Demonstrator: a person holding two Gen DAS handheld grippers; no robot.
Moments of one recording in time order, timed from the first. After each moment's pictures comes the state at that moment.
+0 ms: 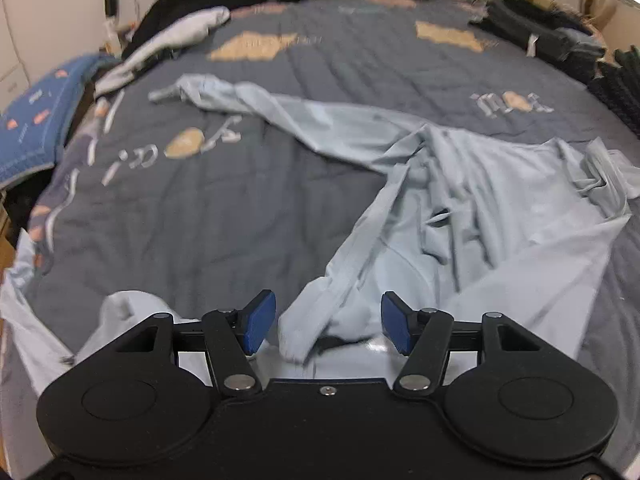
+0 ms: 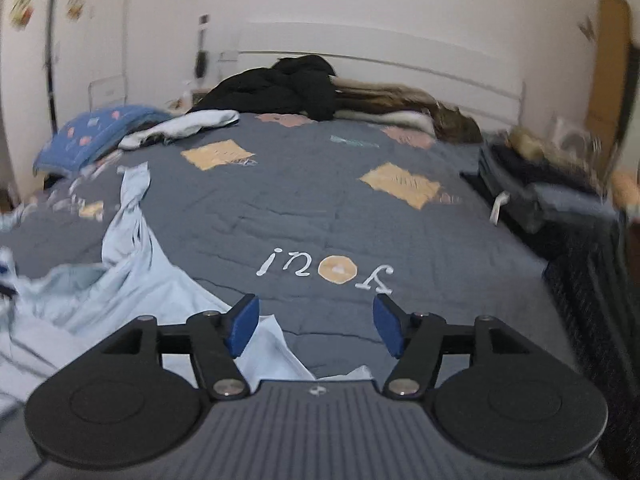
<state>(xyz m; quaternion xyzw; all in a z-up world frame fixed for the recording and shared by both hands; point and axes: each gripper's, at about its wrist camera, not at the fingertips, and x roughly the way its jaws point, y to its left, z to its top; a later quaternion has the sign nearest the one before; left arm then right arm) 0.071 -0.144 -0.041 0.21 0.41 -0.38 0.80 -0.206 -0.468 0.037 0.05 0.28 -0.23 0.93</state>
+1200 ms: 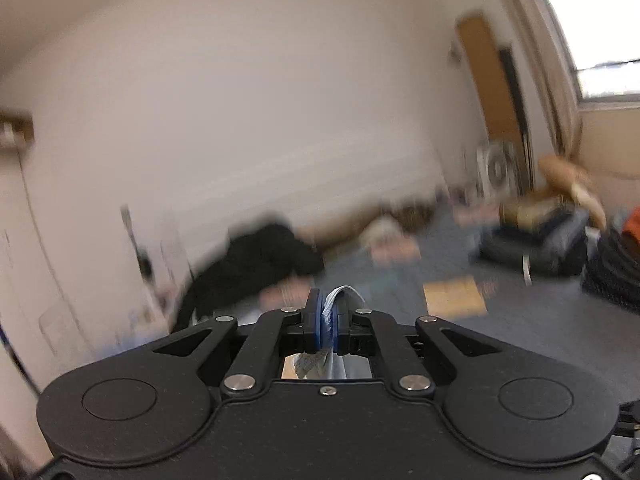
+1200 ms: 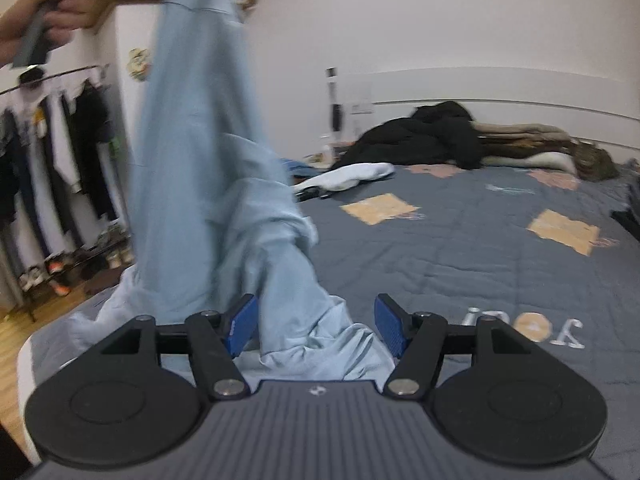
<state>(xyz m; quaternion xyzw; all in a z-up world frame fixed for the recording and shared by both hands) 0.033 -0.233 0.285 0.20 0.09 -0.40 0.89 -0.160 -0.378 0.041 0.07 0.19 -0.01 0.98</state>
